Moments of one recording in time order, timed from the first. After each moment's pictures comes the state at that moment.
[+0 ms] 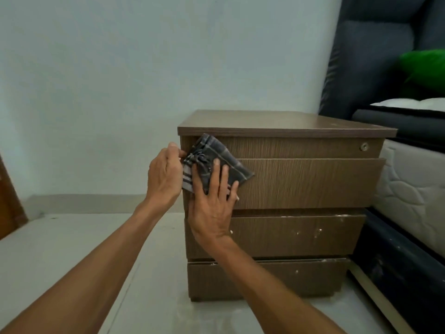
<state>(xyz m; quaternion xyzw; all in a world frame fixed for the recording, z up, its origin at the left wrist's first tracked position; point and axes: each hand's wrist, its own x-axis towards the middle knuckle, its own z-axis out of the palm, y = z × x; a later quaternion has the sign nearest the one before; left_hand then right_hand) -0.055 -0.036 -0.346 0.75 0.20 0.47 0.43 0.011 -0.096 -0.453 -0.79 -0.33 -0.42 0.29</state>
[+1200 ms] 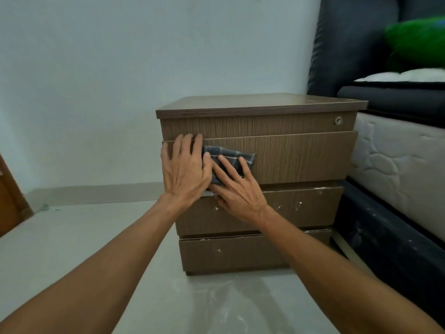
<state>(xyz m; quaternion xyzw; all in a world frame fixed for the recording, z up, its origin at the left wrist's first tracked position) -0.029 -0.093 -0.385 0.89 0.16 0.43 -0.03 0.082 -0.216 -0.459 -0.74 -0.51 -0.45 -0.02</state>
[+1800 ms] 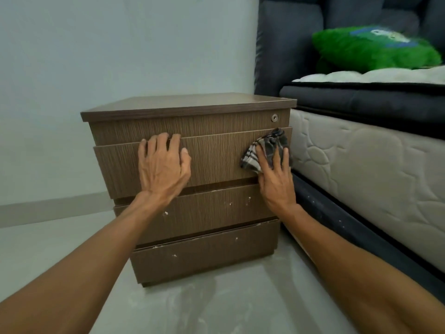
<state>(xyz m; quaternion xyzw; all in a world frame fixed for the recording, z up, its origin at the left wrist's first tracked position) 0.011 -0.148 -0.382 0.89 0.10 0.45 0.00 0.146 -0.383 -0.461 -0.89 -0.23 -0.35 0.20</state>
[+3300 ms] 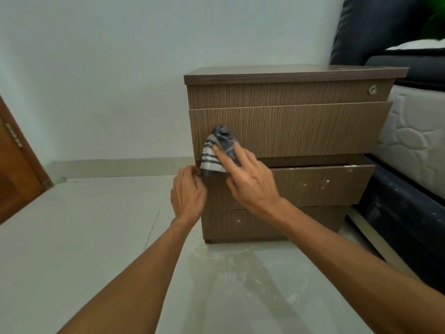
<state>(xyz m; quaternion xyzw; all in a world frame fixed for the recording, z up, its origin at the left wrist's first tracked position) -0.080 -0.068 -0.490 0.82 0.30 0.40 0.29 -0.003 -0.205 -0.461 -0.75 -0.51 -0.37 0.20</state>
